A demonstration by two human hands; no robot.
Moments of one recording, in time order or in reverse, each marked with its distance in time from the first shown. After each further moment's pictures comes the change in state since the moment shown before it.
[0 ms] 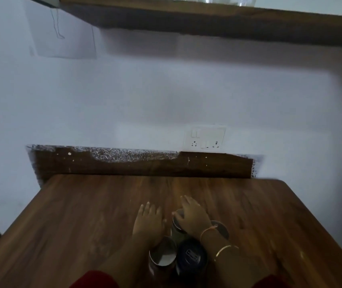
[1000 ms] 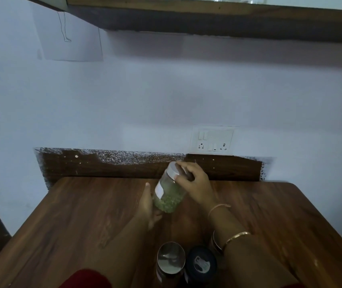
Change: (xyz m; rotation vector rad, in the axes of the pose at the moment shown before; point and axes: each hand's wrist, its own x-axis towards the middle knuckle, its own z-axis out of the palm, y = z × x) left_hand 0.033 -0.013 -0.053 -1.996 -0.084 -0.599; right_hand 0.030 -0.053 -0.085 0.834 0.350 -0.132
